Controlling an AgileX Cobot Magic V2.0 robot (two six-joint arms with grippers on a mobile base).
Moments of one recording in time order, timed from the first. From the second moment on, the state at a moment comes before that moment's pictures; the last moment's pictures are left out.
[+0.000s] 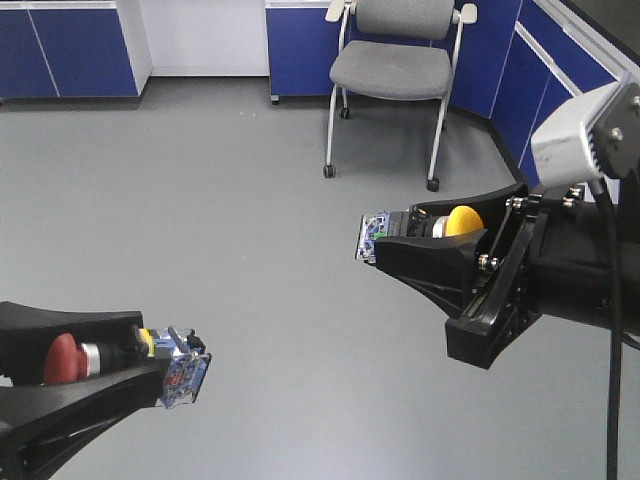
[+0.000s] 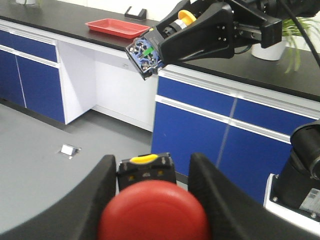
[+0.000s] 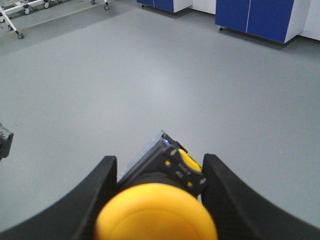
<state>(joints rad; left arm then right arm) -0.17 0.68 -0.57 -1.41 0.92 1.44 0.42 0.99 -0.83 0.99 0.54 -0.98</state>
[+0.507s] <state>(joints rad) -0.17 0.68 -0.57 -1.41 0.92 1.44 0.42 0.99 -0.83 0.99 0.54 -0.98</state>
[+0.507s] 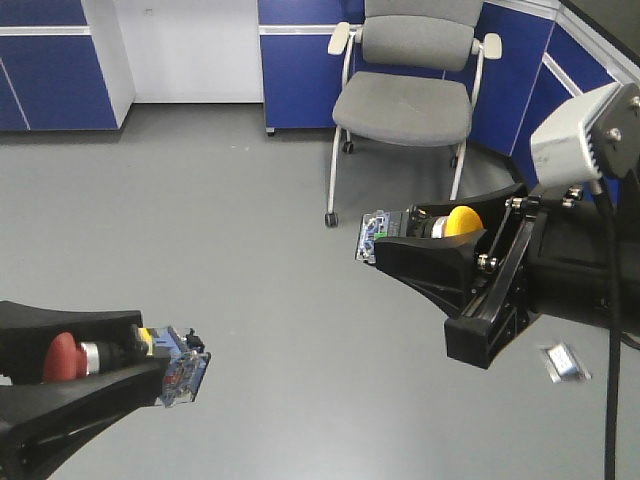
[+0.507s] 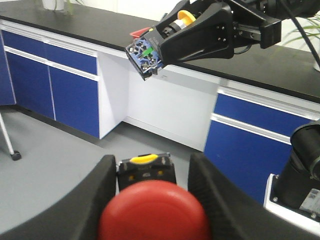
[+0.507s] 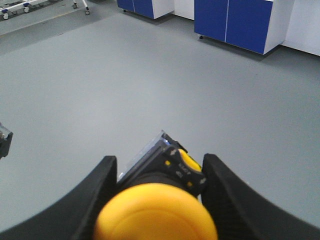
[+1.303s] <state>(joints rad) -0.17 0.68 -0.57 -1.41 0.92 1.44 0.42 0.99 -0.83 0.99 0.54 -0.98</state>
